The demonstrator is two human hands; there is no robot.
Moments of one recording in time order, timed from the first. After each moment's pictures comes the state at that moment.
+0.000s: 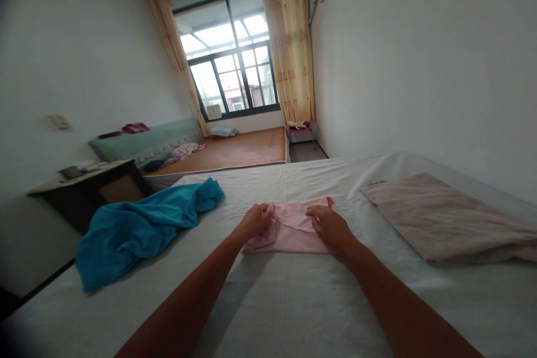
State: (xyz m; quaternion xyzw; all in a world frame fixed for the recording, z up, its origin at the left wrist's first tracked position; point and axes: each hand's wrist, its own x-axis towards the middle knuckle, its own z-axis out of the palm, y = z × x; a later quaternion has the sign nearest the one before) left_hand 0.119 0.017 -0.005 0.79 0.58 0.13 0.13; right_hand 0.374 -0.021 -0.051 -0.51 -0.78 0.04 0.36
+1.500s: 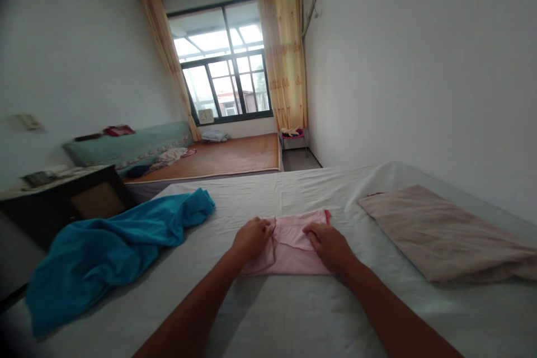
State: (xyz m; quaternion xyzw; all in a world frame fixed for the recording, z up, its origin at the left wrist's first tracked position) left_hand 0.129 0.011 -0.014 0.82 0.56 0.10 0.02; right_hand 0.367 -0.027 -0.045 -0.56 -0.75 0.12 0.33
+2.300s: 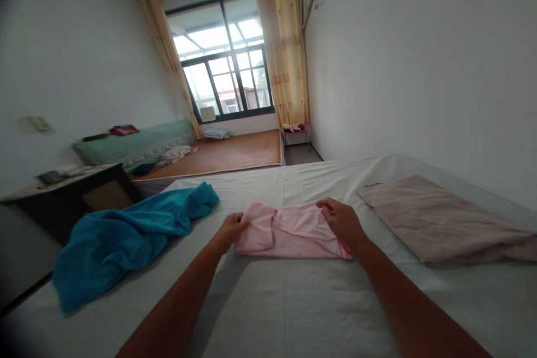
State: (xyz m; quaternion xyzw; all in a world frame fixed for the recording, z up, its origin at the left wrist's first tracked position) left_hand 0.061 0.027 -0.027 0.67 0.58 0.32 0.33; right_hand 0.401 -0.021 -0.030 -0.59 -0.67 0.10 0.45
